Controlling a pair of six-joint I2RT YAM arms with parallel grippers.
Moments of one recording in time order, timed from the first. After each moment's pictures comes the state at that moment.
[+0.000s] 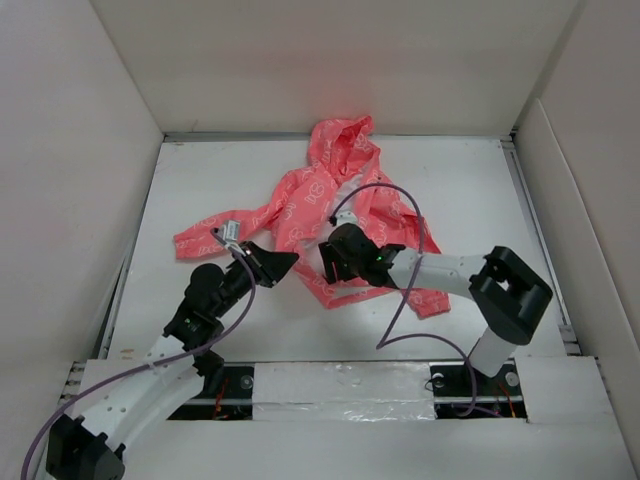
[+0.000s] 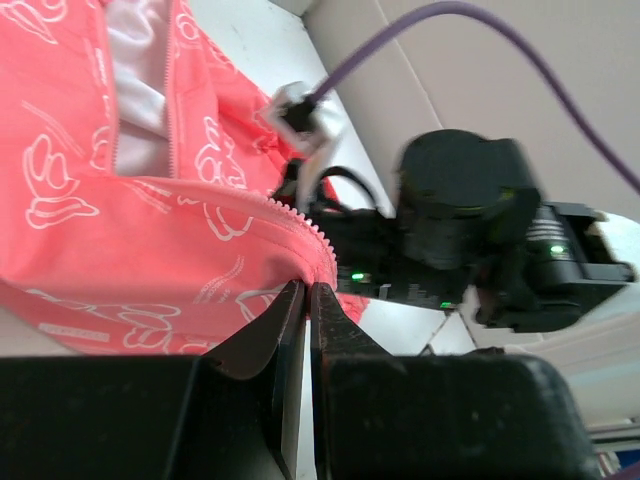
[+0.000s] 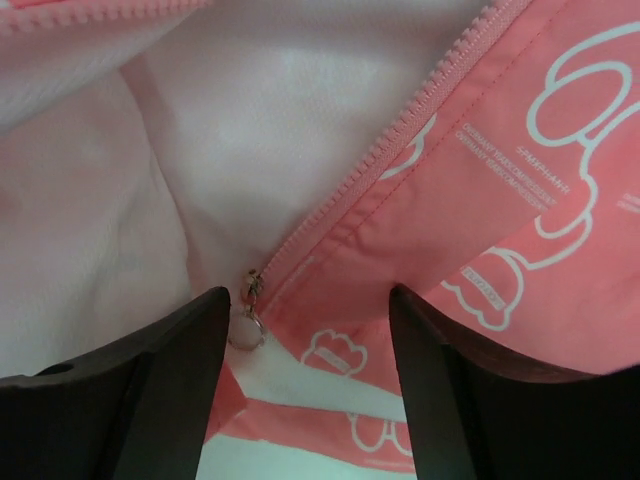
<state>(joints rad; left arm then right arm) -0.54 0.58 0.30 0.26 0.19 -0.84 0.90 1.71 1.00 -0.13 0.26 0.46</state>
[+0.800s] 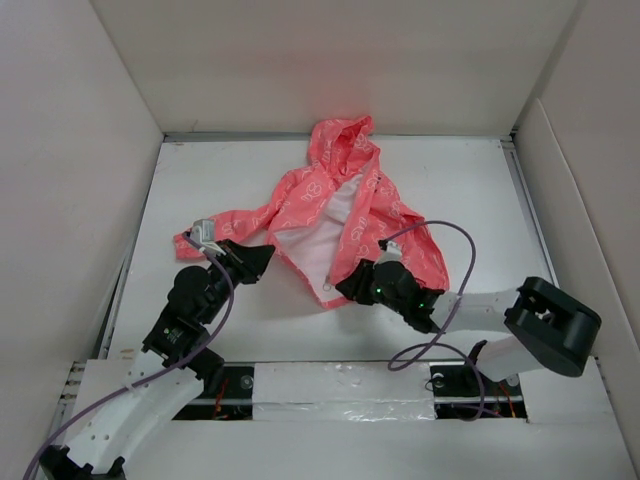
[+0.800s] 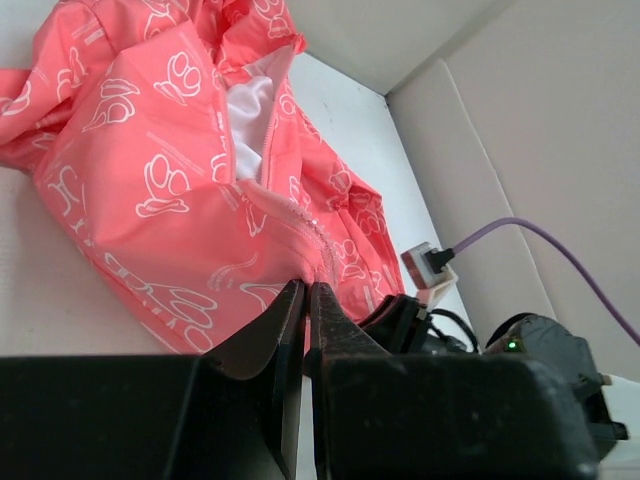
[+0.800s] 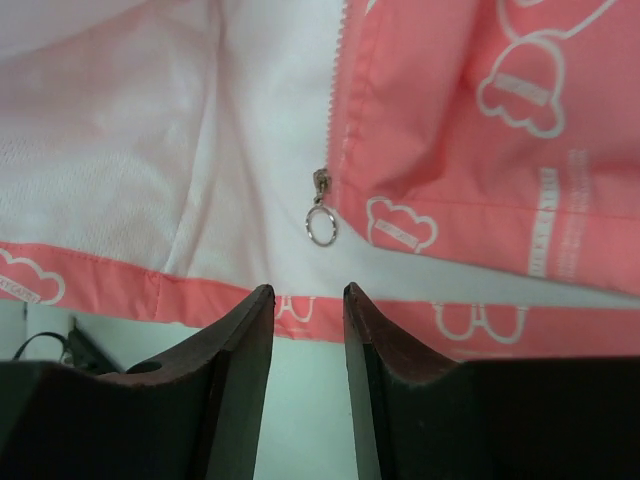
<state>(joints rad) -0.54 0.42 0.43 -0.09 -0.07 -0.79 0.92 1.38 0.44 0.45 0.18 0.95</state>
